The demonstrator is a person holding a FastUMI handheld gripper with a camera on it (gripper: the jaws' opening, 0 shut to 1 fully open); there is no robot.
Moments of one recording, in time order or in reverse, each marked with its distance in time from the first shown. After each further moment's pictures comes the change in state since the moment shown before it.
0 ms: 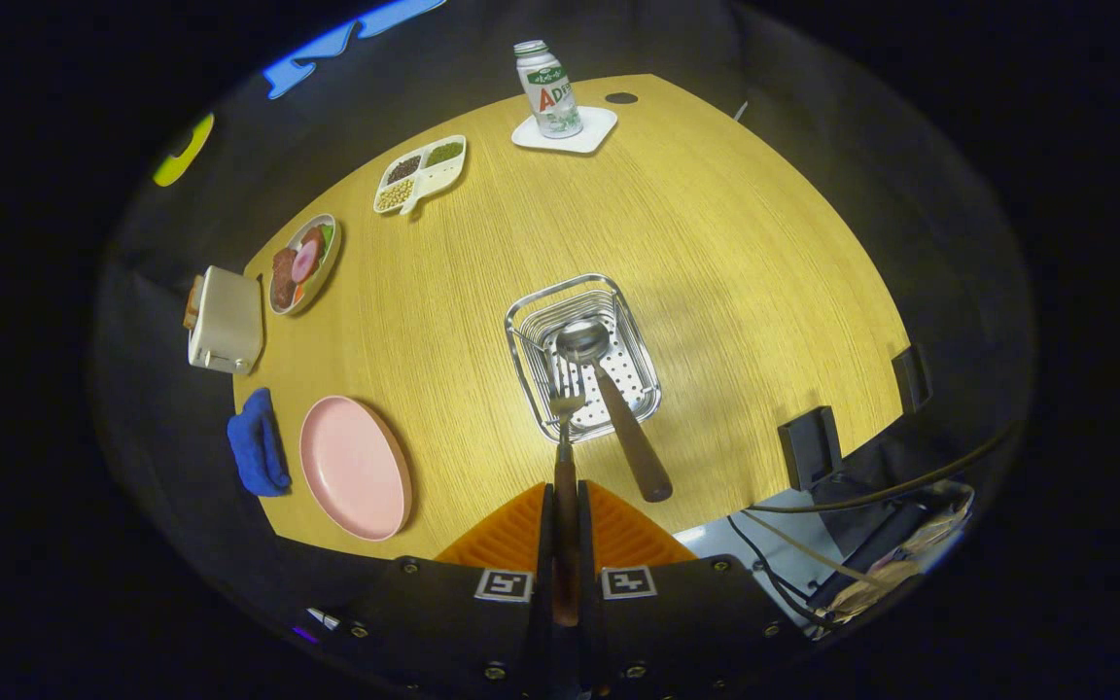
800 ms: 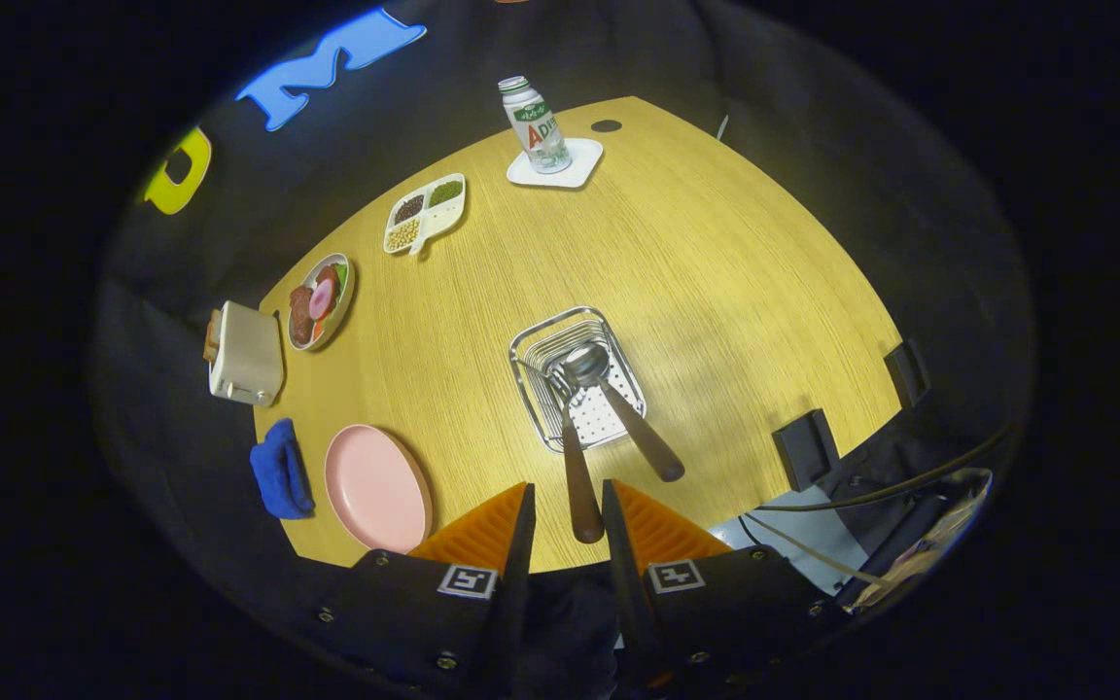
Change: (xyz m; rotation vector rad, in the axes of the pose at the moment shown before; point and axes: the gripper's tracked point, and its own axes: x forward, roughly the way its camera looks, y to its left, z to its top) arm -0.021 -0.001 0.012 0.043 -0.107 0.038
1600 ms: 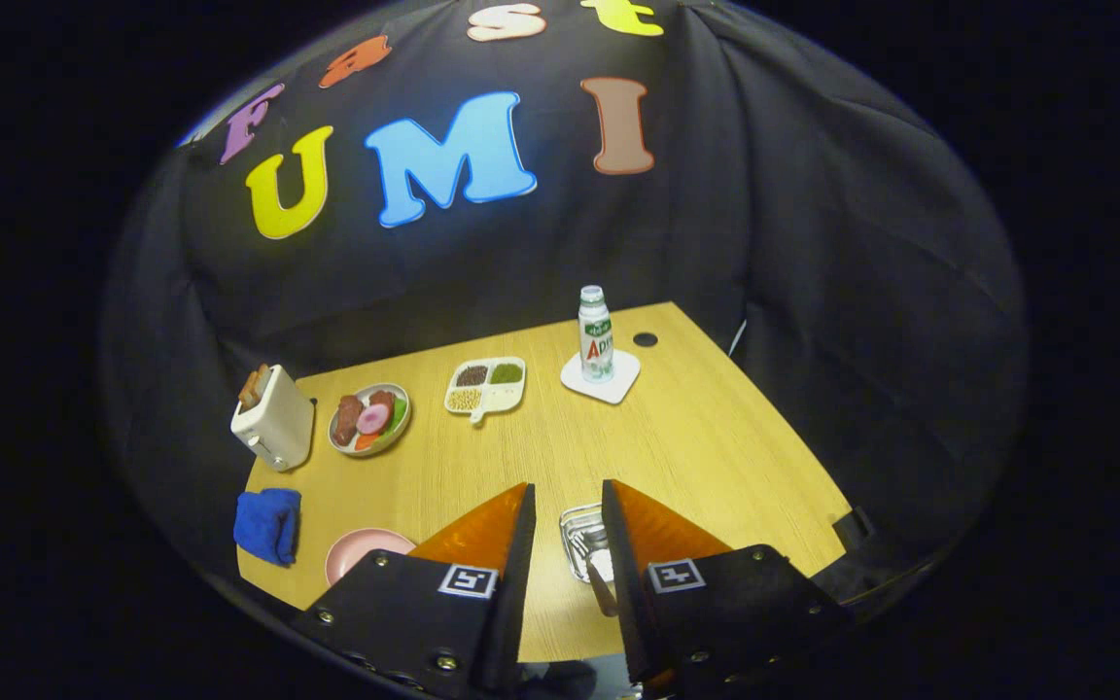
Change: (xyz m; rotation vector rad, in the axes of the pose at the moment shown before) arm -0.104 0.057 0.091 -0.238 -0.671 -0.020
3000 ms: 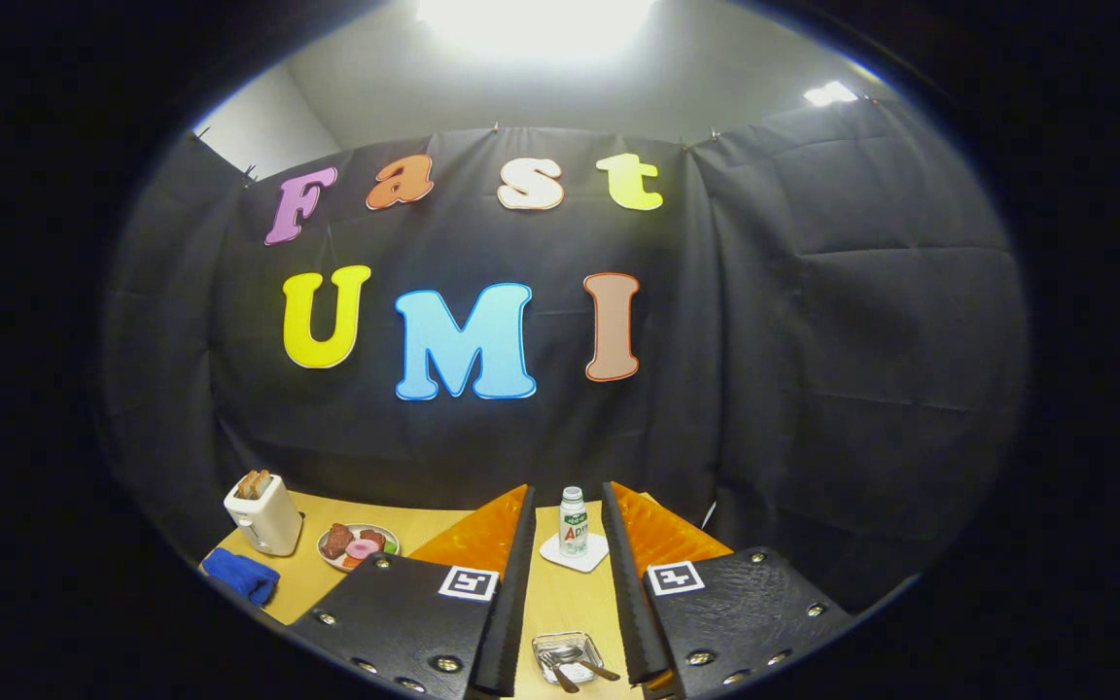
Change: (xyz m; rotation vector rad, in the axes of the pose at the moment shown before) arm -0.084 -0.018 0.110 -0.067 -0.543 -0.066
